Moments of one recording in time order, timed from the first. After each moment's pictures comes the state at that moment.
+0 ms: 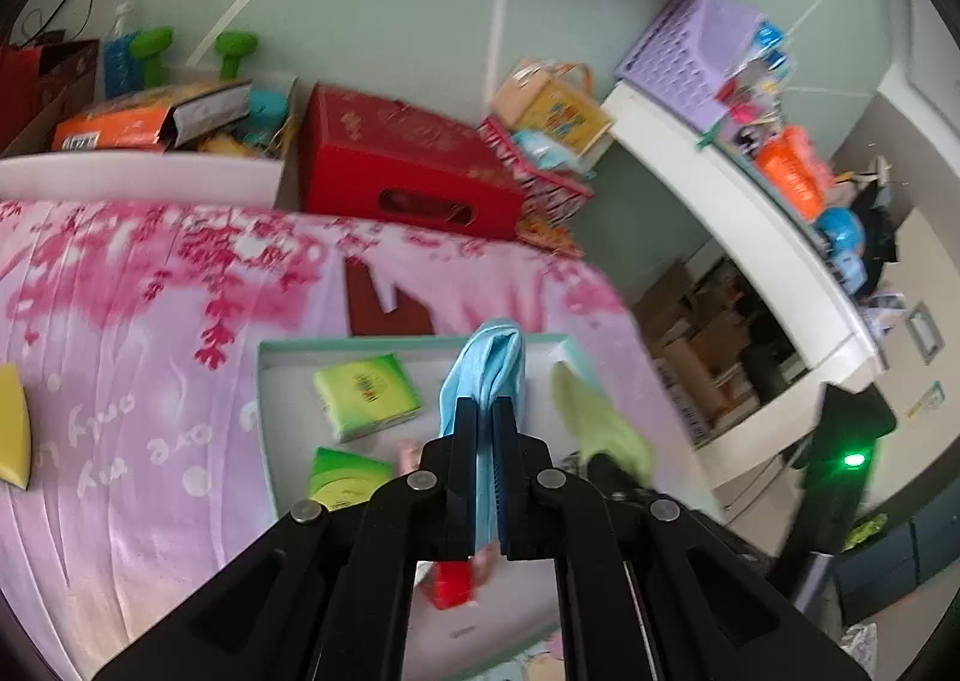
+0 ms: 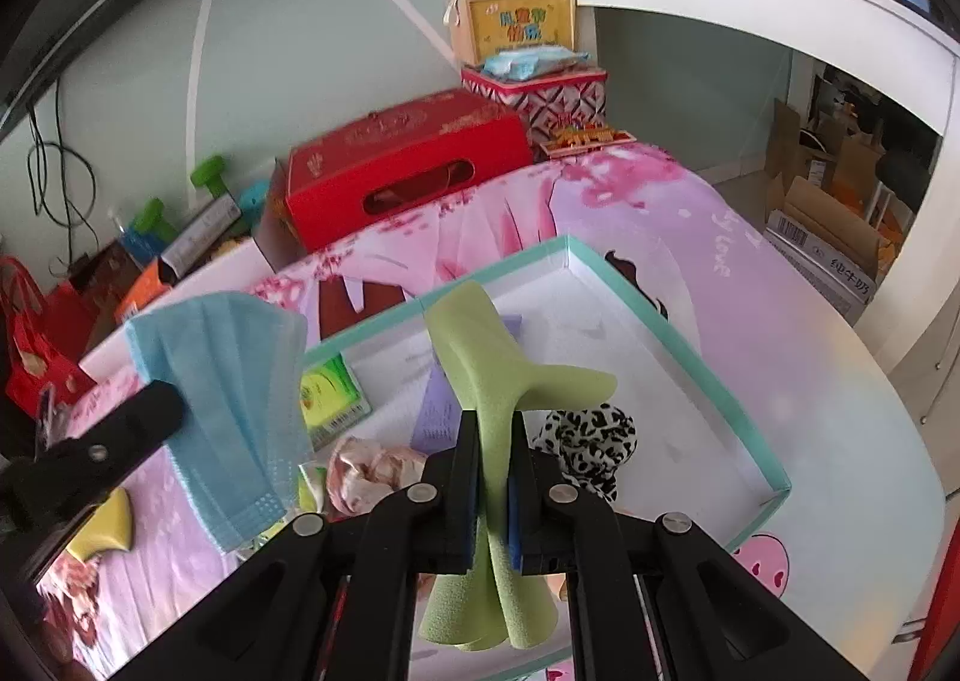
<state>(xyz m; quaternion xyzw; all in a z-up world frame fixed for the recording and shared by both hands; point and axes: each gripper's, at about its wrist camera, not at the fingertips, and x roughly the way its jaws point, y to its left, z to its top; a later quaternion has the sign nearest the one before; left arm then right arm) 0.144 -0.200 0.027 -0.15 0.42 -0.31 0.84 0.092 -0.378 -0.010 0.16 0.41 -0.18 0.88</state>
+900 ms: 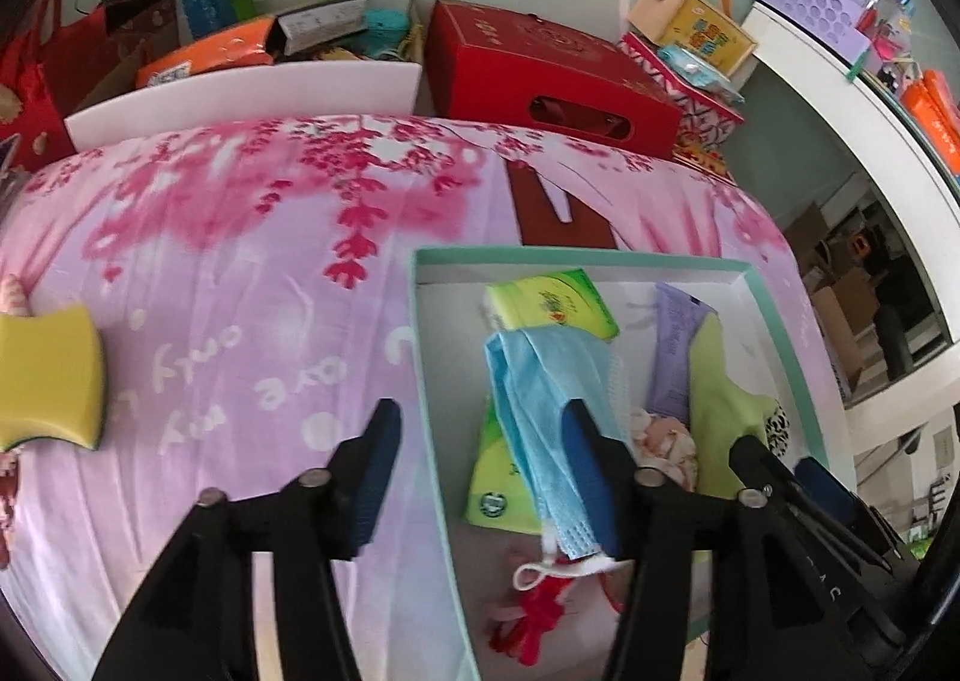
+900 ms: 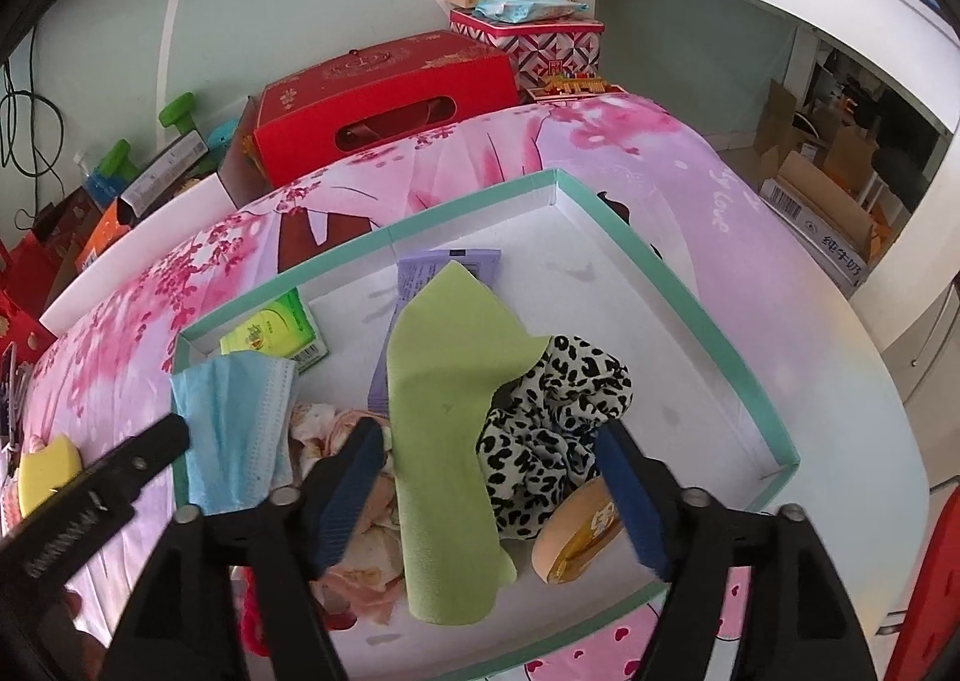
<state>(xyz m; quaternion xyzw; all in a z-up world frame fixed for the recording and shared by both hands) 0.169 -0.191 -0.038 -0.06 0.52 -0.17 0.83 0.099 -0.375 -0.036 0.14 0.46 -0.19 0.85</state>
